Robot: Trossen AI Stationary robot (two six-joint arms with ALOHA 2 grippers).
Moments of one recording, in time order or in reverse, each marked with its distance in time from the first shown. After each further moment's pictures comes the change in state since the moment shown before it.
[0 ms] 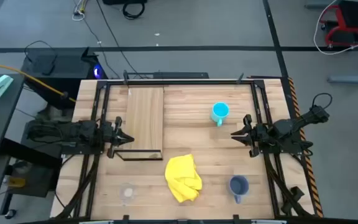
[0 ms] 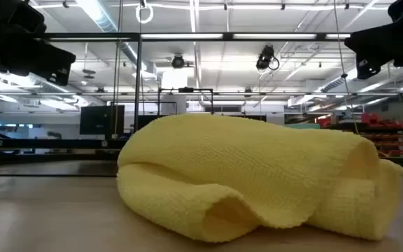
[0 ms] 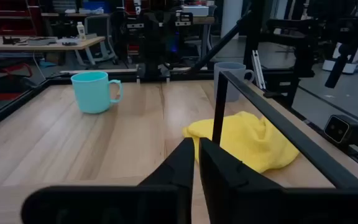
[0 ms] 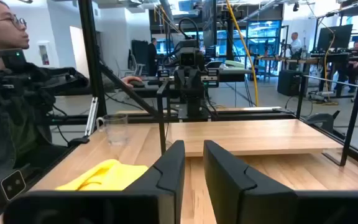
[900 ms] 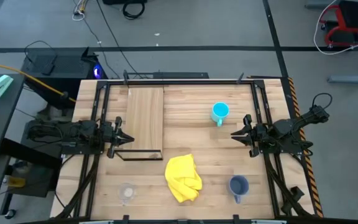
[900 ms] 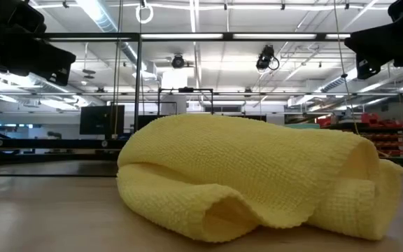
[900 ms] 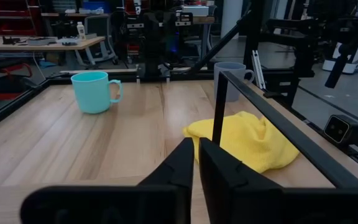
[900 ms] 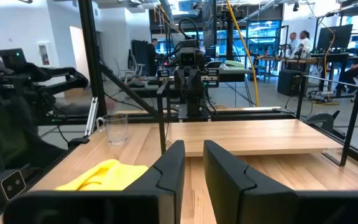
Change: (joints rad) left arm 0.000 0.000 0.000 0.000 0.000 0.000; right arm 0.000 0.000 0.000 0.000 0.000 0.000
